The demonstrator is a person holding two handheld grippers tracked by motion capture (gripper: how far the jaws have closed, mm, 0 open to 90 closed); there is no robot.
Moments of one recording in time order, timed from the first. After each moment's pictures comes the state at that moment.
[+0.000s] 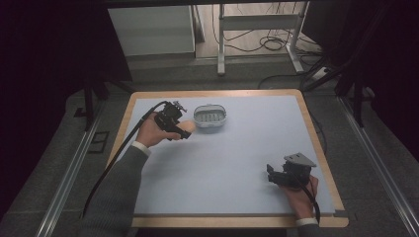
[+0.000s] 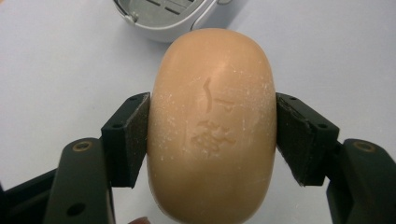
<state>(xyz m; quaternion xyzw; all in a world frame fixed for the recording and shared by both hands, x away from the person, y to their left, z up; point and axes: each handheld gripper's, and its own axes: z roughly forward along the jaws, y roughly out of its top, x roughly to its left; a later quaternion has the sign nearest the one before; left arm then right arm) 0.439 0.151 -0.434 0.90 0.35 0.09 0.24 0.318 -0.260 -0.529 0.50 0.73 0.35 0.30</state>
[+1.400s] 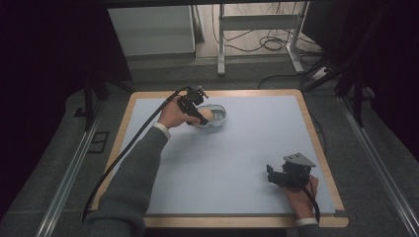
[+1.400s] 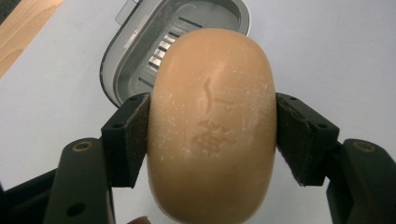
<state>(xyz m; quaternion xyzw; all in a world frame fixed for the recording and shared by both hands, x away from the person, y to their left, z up) 0.500 0.094 -0.424 0.92 0.32 0.08 0.21 0.318 -0.259 -0.529 0.50 0.74 0.35 0.30</state>
